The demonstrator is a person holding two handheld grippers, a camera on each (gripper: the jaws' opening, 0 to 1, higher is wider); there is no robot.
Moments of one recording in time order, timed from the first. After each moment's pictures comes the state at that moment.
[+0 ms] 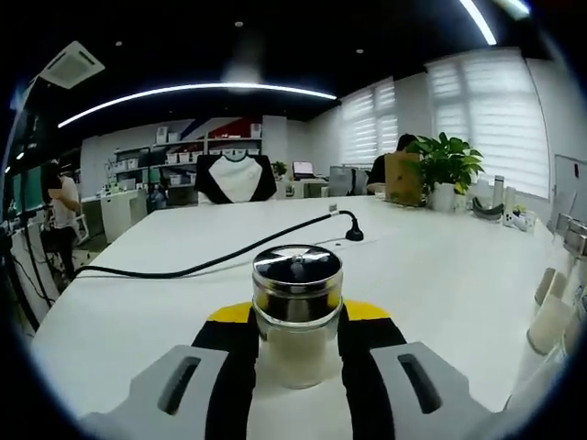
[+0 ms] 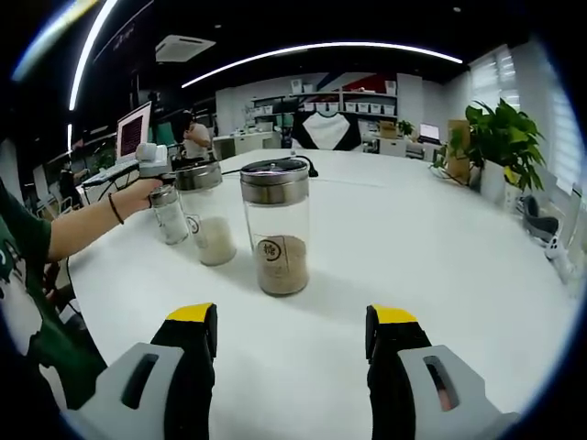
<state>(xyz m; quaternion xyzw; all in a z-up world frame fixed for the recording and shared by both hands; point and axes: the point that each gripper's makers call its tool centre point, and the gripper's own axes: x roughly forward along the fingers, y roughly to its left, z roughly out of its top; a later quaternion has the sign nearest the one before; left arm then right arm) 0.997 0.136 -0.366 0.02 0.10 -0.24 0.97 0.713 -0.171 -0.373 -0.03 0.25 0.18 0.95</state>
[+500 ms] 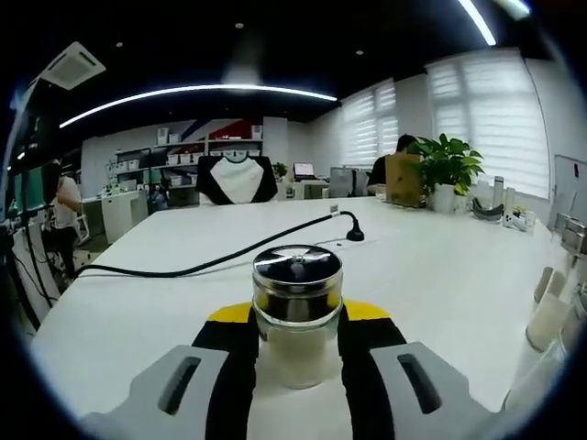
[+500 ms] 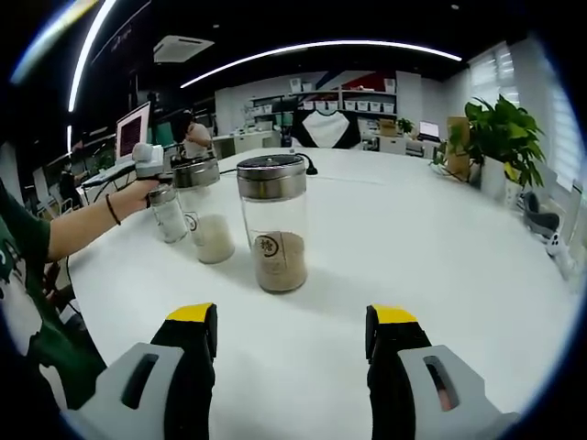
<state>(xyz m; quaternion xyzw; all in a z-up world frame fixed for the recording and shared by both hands) 0.988 0.145 -0.366 0.01 0.10 -0.24 0.97 0.713 -0.172 -0.376 -0.02 0.25 0.18 0.95</state>
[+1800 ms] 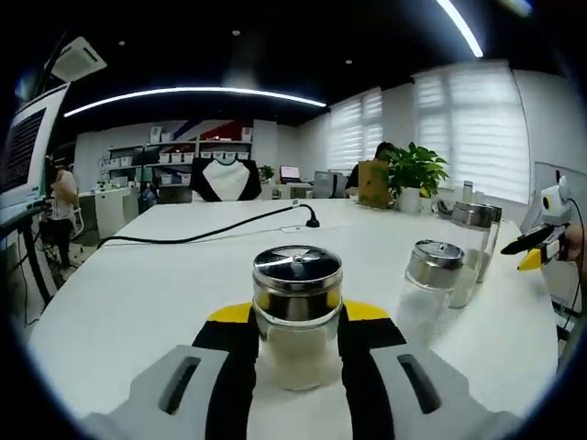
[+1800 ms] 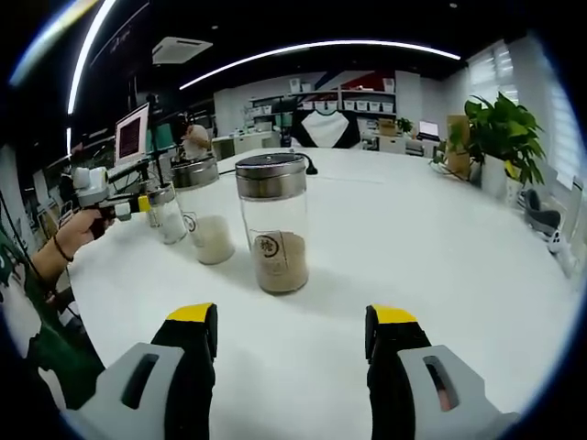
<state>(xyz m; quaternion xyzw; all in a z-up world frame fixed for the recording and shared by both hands) 0.846 0.156 -0.363 0.00 0.10 -0.27 0.96 0.717 -0.172 -0.379 -0.02 0.25 0.18 0.95</state>
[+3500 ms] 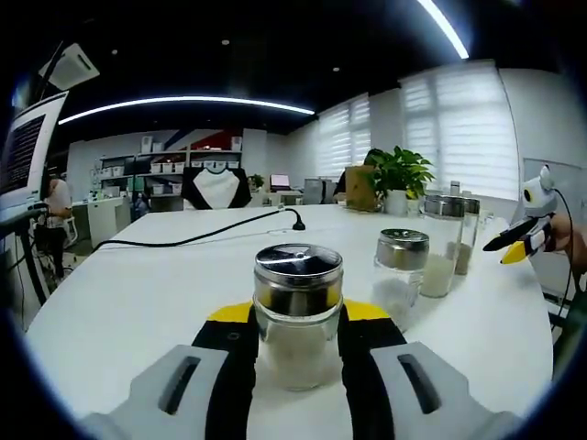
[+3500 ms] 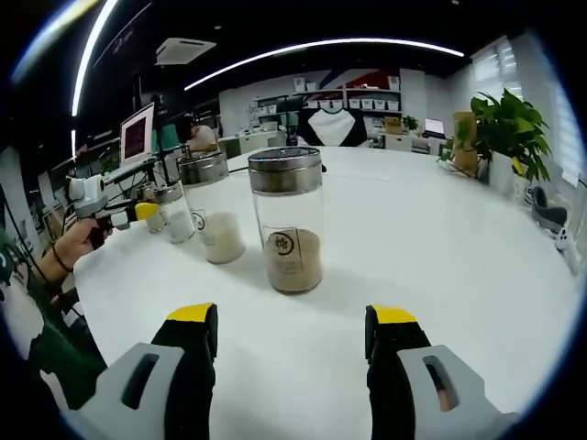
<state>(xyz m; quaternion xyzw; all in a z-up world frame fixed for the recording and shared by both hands) 0.832 0.151 -0.367 0.00 0.07 -0.29 0.95 0.715 -0.160 -0.383 -0.01 0.25 0.20 0.95</state>
